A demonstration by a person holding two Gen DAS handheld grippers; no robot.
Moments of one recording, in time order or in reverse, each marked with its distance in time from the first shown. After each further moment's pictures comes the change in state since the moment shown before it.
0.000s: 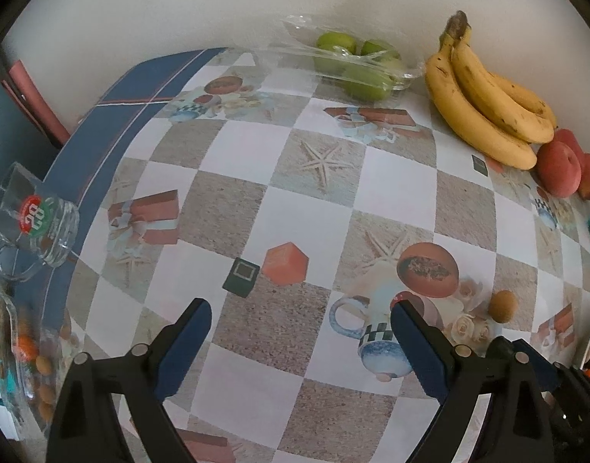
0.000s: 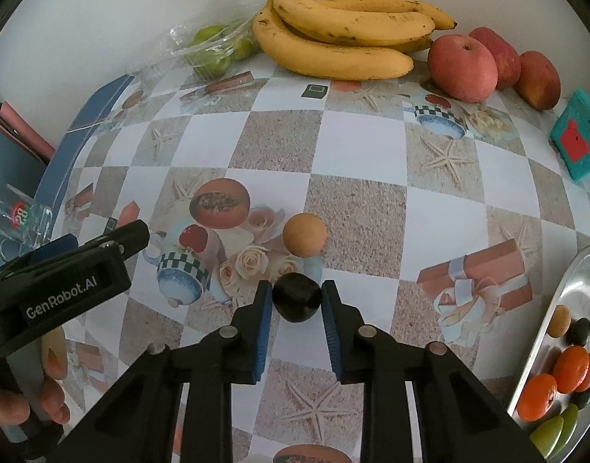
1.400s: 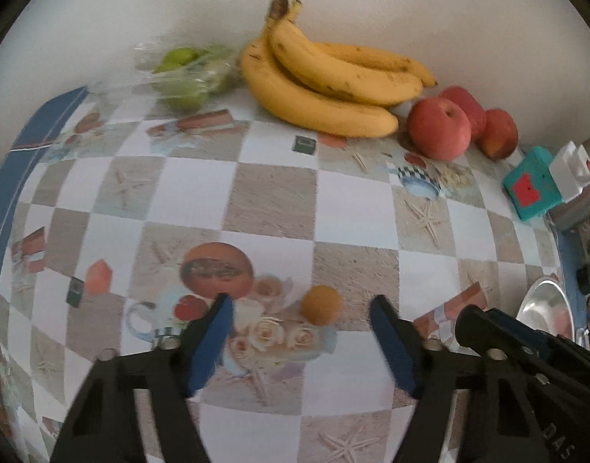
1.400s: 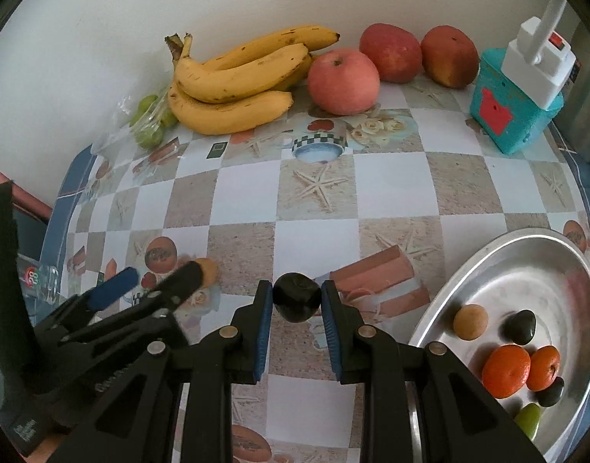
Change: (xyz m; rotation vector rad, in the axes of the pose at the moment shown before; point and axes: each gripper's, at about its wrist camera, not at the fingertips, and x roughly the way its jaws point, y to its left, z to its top) left arm -0.007 -0.126 -0.013 0.158 -0.010 -0.249; right arm -0.049 -0.092 0.001 0.182 -0.064 0.011
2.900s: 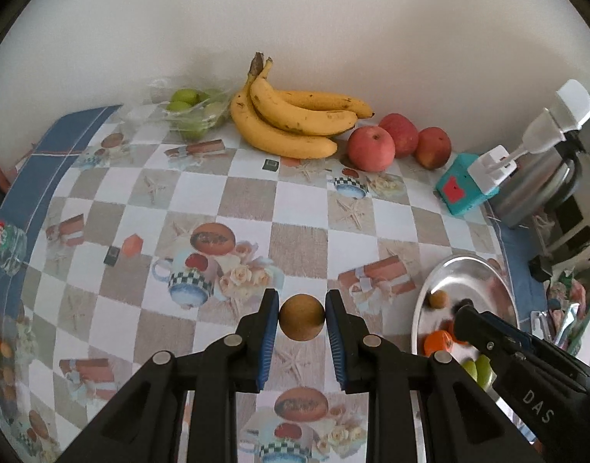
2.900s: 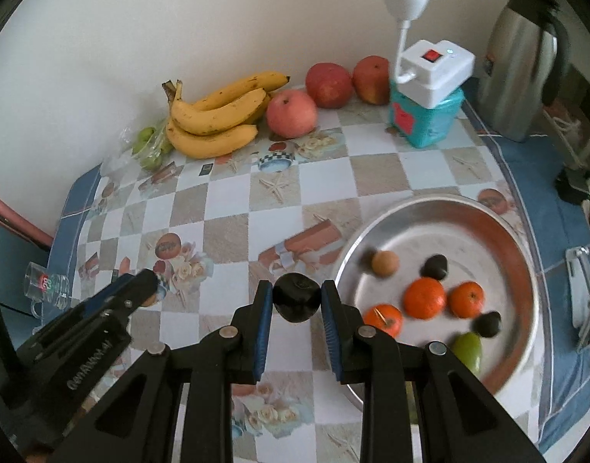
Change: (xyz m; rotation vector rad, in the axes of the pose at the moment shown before) left arm -0.114 -0.020 -0.045 -0.002 -0.095 -0.057; right arm -0.097 -0.017 -0.043 0.075 -0.087 -0.071
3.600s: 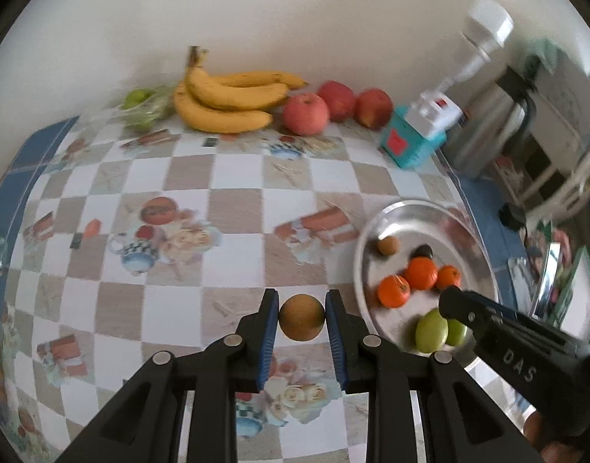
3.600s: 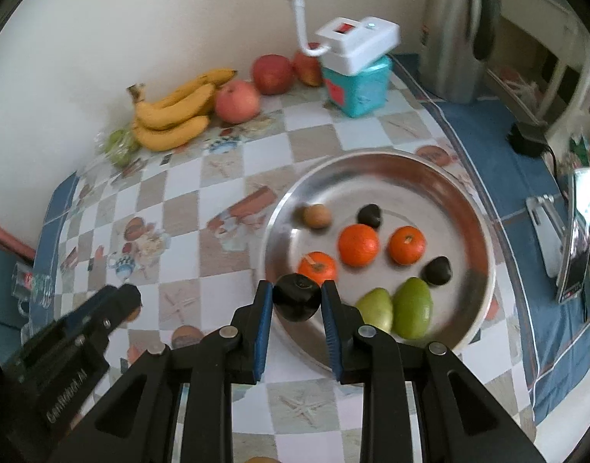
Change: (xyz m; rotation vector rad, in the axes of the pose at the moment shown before) left arm -0.005 -0.060 -0.048 0.151 0.023 -0.068; right arm -0.020 -0.054 -0.044 0.093 -0.004 -0.070
